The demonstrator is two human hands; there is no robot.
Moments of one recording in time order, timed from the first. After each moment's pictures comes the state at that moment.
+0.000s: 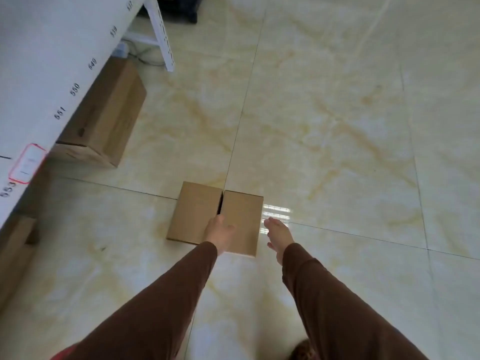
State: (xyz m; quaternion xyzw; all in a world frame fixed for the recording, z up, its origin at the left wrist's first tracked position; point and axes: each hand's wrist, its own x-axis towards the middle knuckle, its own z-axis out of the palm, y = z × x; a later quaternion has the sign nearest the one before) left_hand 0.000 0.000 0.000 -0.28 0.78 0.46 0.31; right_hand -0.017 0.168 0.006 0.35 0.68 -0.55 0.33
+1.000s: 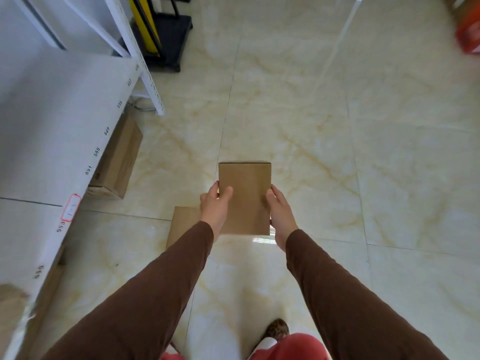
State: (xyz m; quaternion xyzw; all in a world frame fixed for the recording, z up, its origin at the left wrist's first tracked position) left_hand -0.047 0.057 0.280 -0.31 0.69 0.63 0.17; right_hand -0.043 0.227 0.290 0.28 0.65 -0.68 0.20
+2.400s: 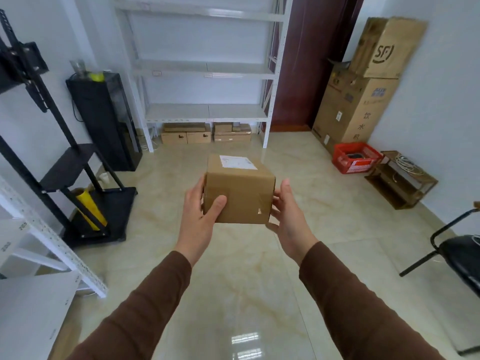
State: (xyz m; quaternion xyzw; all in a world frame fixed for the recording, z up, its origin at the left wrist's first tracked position) left_hand -0.406 0.222 0.799 0.07 0.77 0.63 -0.05; right_hand -0.375 0.418 0.825 0.16 0.61 -0.78 0.01
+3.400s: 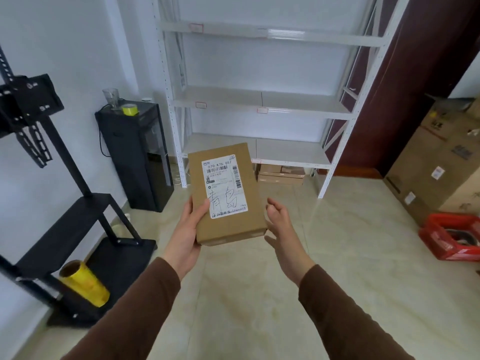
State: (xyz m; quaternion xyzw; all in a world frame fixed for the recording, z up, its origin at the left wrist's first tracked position) left_hand -1.033 0.145 0.804 -0.06 0.54 0.84 0.03; right_hand -1.032 0.358 0.799 0.01 0.67 -0.74 0.08
